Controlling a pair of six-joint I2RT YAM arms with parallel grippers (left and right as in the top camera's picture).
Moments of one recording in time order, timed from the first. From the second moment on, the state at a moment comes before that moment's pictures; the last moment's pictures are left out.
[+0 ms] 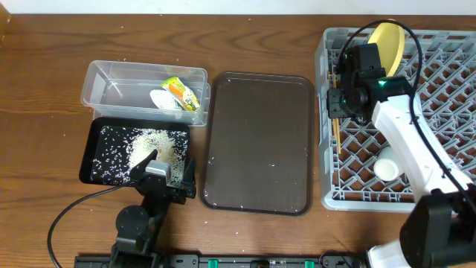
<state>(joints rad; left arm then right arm) -0.18 0.04 0.03 -0.13 0.08 -0.07 0.17 1.66 1.33 -0.84 0.03 0.13</state>
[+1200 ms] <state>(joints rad) -0.18 0.05 0.03 -0.13 0.08 -0.07 0.34 0.56 1.31 -1.27 -0.05 0.07</state>
